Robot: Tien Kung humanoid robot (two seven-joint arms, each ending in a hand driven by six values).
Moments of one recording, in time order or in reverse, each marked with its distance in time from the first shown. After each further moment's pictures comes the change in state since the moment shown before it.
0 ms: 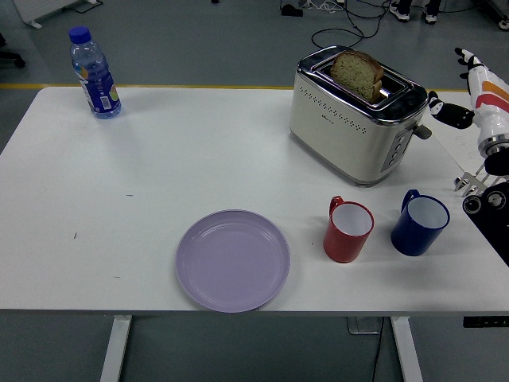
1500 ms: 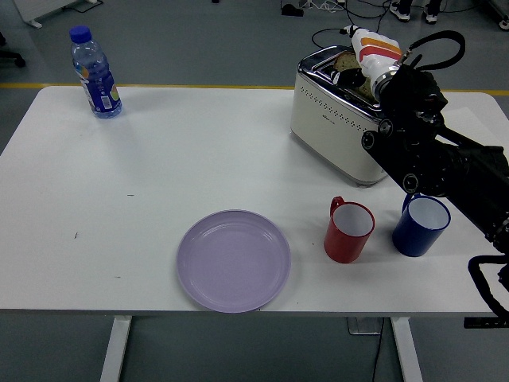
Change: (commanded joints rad) left arm -0.045 0.022 0.083 0.000 -0.037 0.010 -0.016; right arm 0.486 0.343 -0.363 -0.623 0.067 0.166 -0.053
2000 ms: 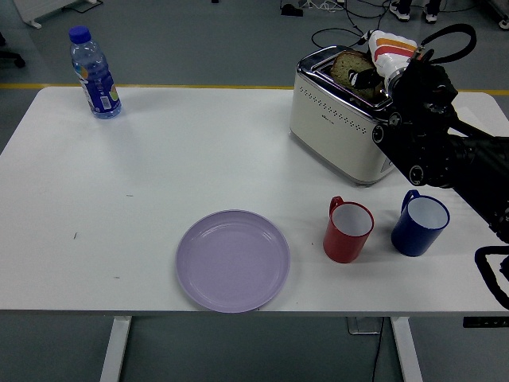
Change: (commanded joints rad) left arm -0.007 0.002 0.001 0.000 0.003 0.004 -0.002; right arm 0.025 0.000 -0.073 -0.074 0.051 0.033 -0.004
